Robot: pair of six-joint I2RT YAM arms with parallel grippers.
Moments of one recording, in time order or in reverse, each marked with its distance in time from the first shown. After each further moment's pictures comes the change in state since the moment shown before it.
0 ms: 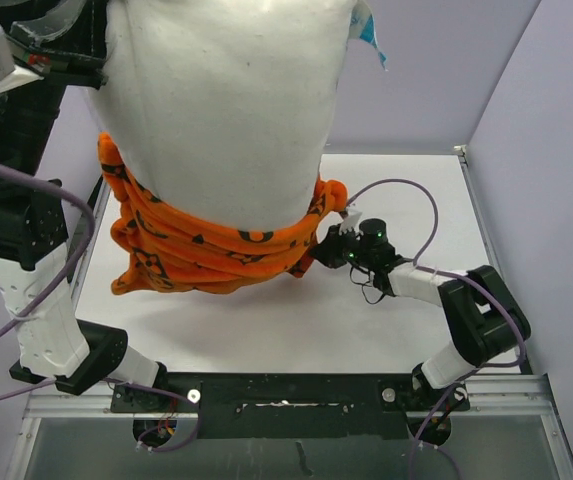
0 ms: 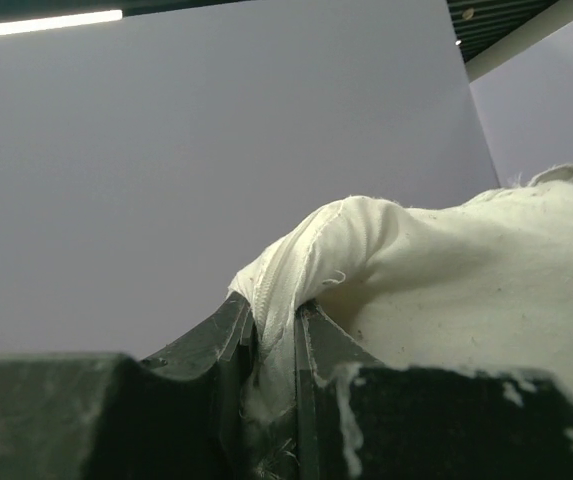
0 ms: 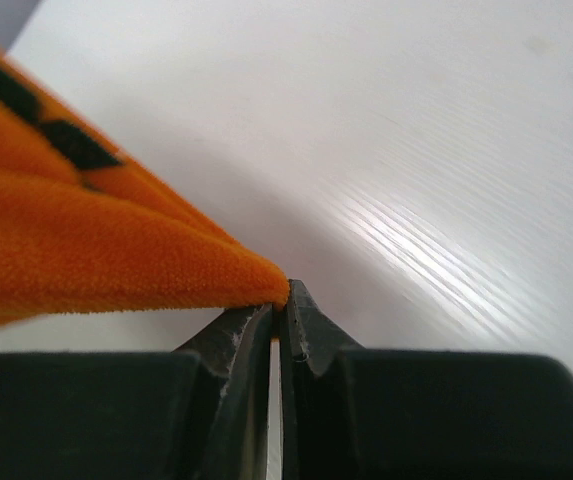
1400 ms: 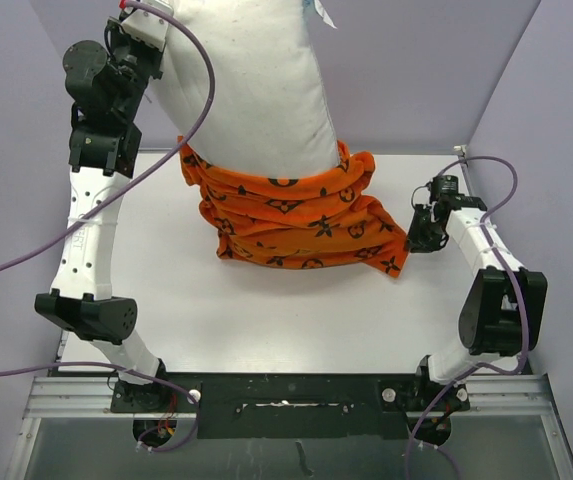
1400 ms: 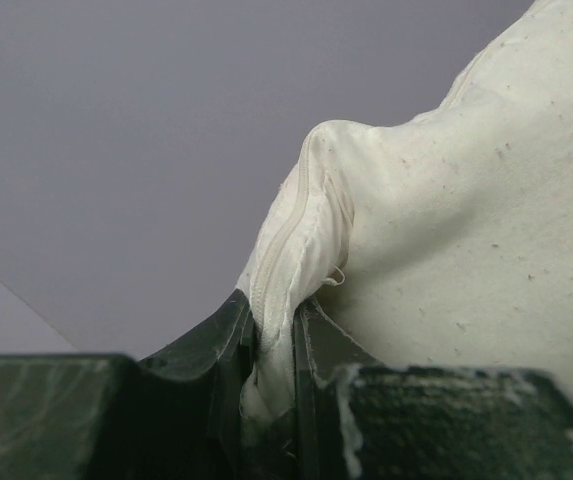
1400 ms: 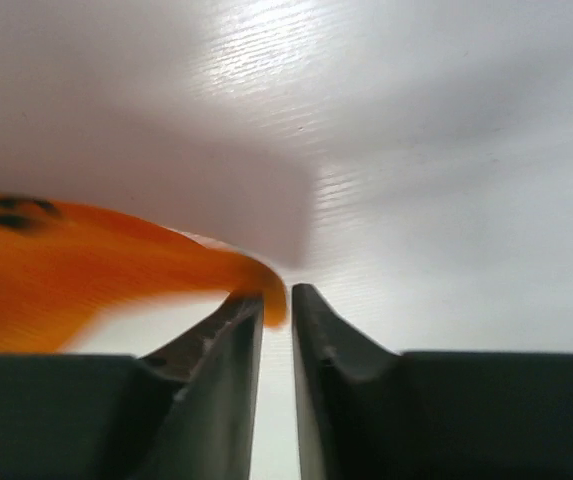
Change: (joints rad) left arm 0.079 0.154 -0.446 0.062 -0.285 0.399; right arm -0.483 0.042 0.552 -1.238 0.345 -0.051
